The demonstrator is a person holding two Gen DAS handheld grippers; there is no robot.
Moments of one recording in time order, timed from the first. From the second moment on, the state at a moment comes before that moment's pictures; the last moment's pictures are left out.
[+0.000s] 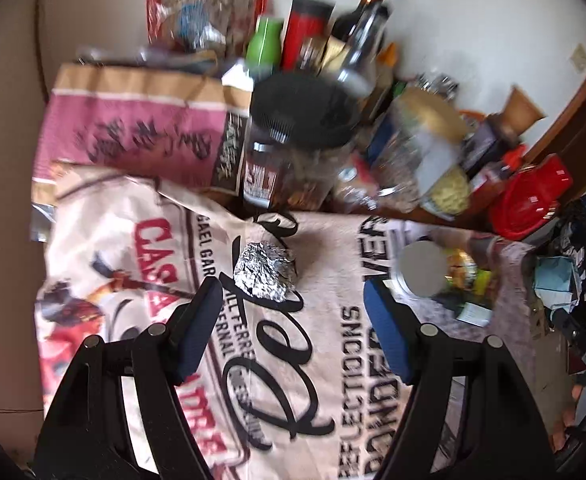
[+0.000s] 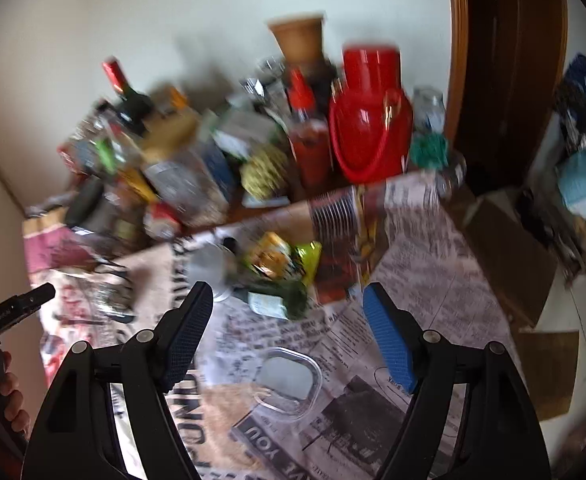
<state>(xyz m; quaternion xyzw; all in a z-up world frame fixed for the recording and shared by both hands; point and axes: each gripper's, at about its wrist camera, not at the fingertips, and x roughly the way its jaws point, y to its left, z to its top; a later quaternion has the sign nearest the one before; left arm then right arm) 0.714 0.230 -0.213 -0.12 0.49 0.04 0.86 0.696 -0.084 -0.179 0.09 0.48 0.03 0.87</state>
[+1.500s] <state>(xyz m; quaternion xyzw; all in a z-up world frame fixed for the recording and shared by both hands) 0.728 0.214 -0.239 -0.11 0.49 0.07 0.86 0.725 -0.078 -0.223 0.14 0.53 0.08 0.83</state>
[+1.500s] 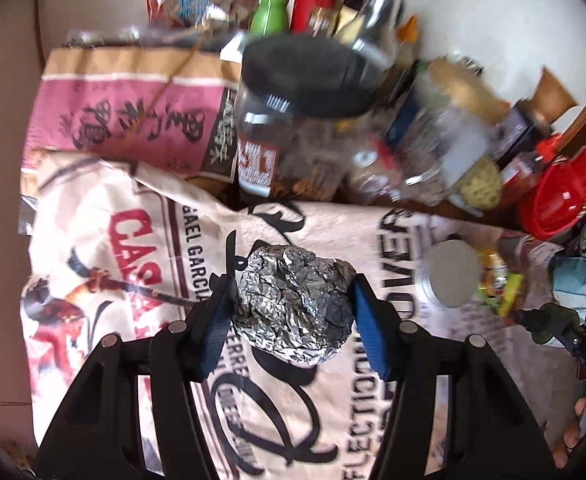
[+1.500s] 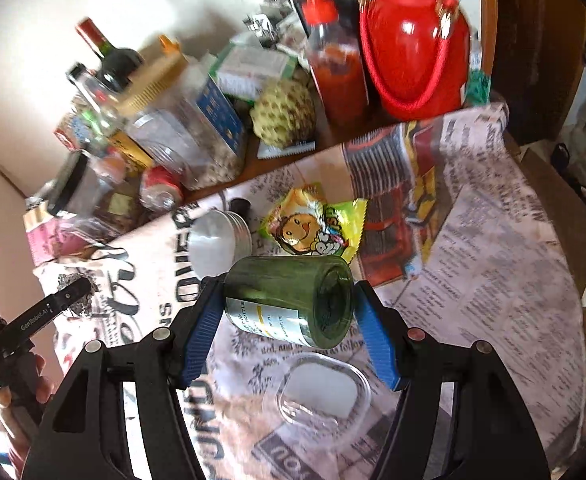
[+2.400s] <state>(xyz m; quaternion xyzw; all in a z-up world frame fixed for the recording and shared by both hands) 0.465 0.065 -0.015 -0.12 0.29 0.05 0.95 0.553 -0.152 -0.021 0.08 0.34 0.21 0.91</state>
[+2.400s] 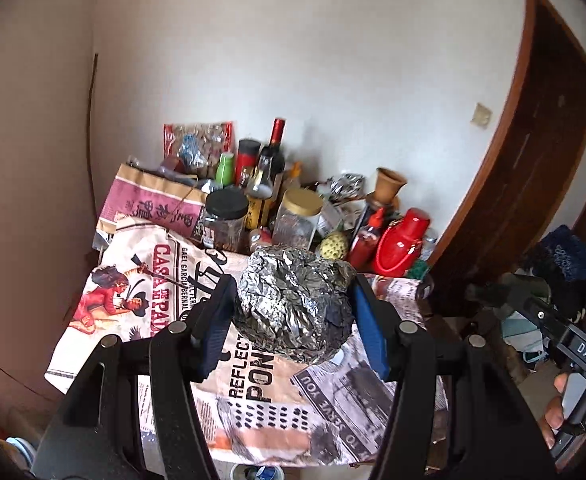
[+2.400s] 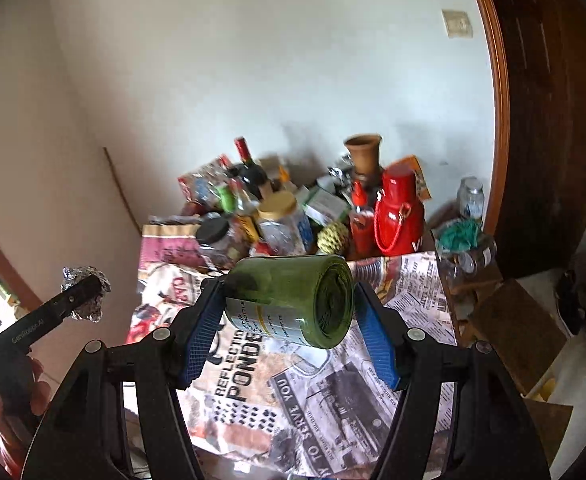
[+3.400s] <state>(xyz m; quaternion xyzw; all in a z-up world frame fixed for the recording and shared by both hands) 0.215 0.062 -0.030 -0.07 0.33 -0.03 0.94 0.308 -0.146 -0.037 0.12 0.37 0.13 0.91</state>
